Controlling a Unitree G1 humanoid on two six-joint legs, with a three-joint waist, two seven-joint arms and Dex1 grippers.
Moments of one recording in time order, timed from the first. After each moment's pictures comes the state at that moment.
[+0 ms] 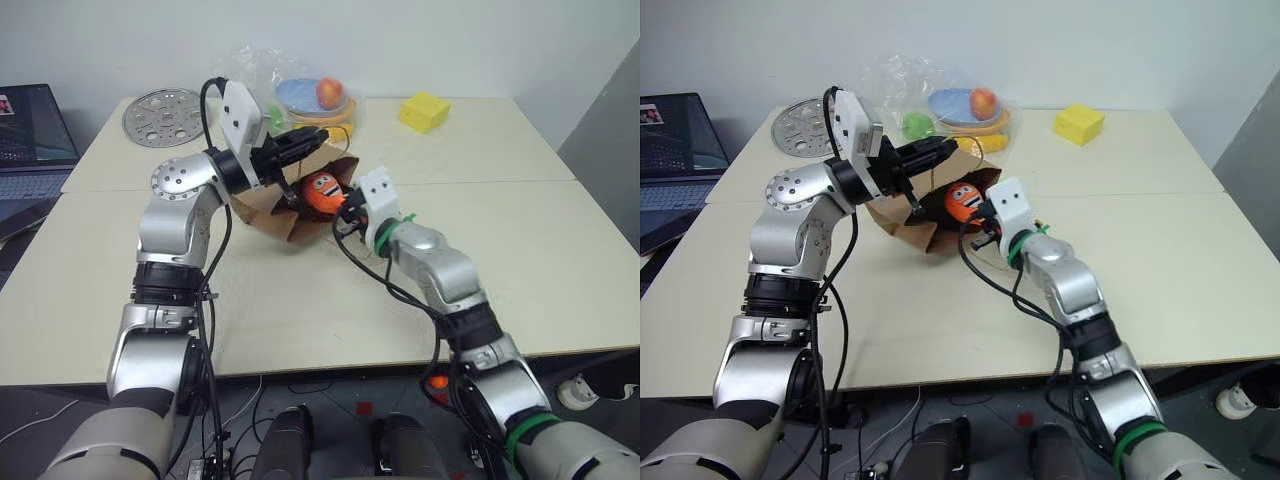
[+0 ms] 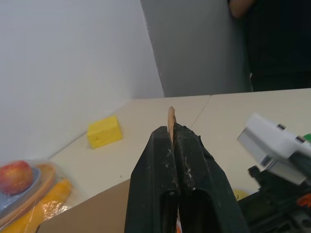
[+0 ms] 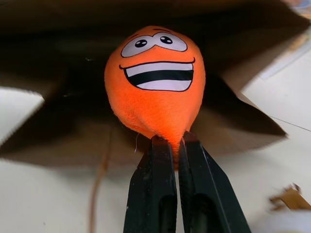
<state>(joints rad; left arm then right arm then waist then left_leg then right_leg) -0.90 0.45 0.05 0.29 -0.32 0.18 -0.96 -0.80 -0.06 0.19 0.23 0.13 0.61 0.30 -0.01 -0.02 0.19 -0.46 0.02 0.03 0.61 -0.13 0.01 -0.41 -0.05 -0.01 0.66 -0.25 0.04</state>
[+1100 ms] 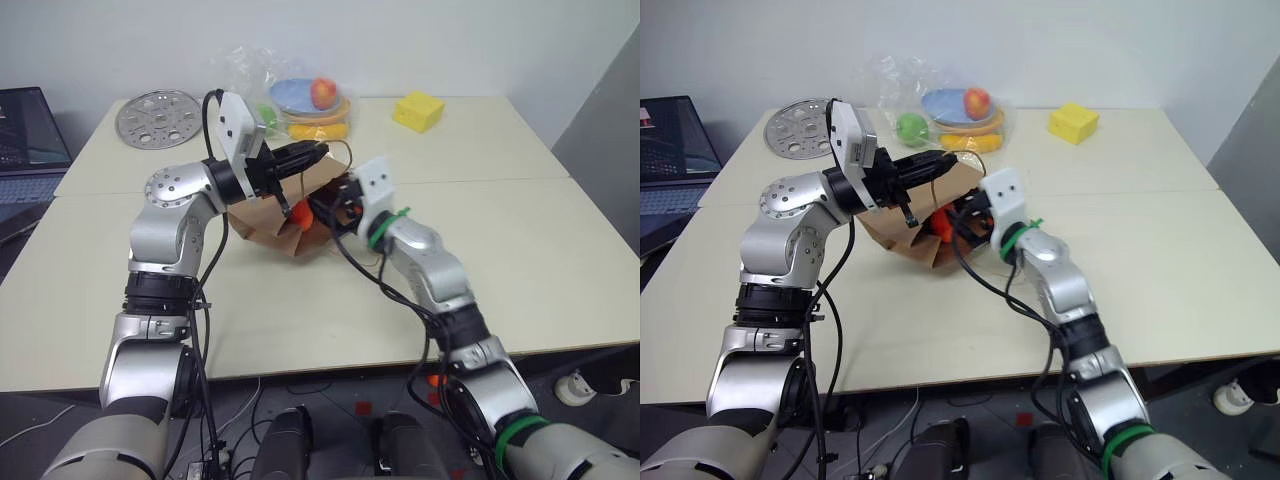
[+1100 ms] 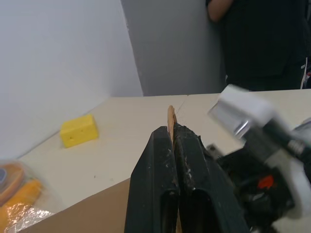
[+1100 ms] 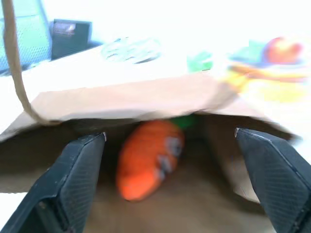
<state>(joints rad) -0.85 0.48 0.05 0.24 -0.37 0.23 -1.00 -0.66 -0.04 0.08 0.03 0.11 0.46 0.34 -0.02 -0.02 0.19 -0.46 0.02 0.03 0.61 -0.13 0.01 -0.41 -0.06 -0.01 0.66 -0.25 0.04</state>
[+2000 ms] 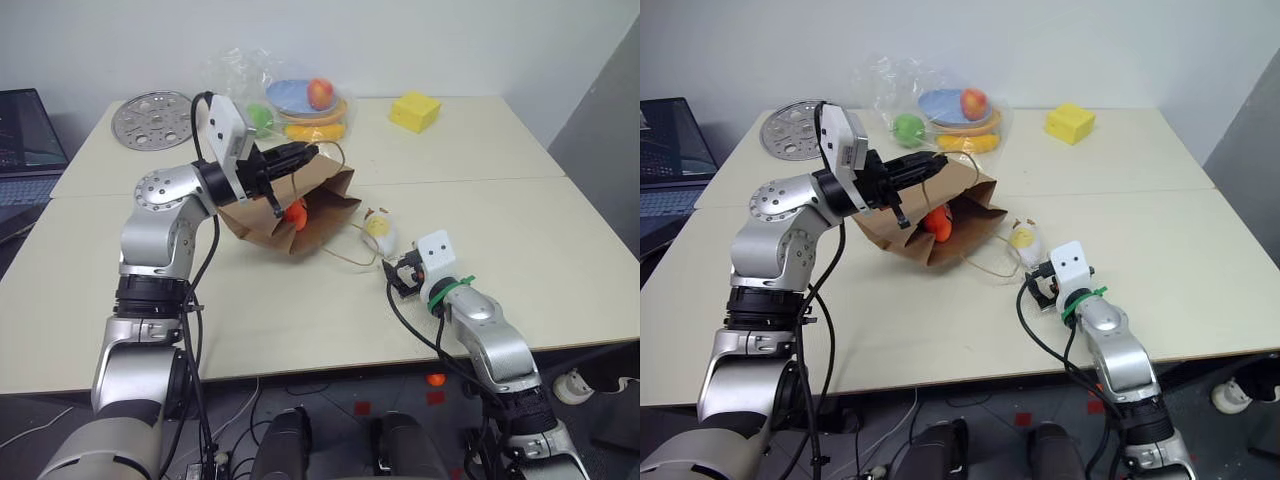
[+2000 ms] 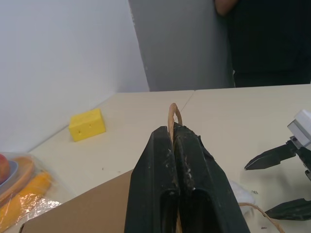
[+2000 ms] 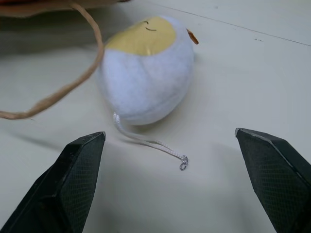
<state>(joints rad) -0.84 0.51 0.06 0.24 -0.37 0.23 -0.99 -0.32 -0.22 0.13 -0.11 0.00 0.55 0.25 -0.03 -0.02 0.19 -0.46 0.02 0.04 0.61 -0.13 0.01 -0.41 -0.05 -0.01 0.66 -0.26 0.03</state>
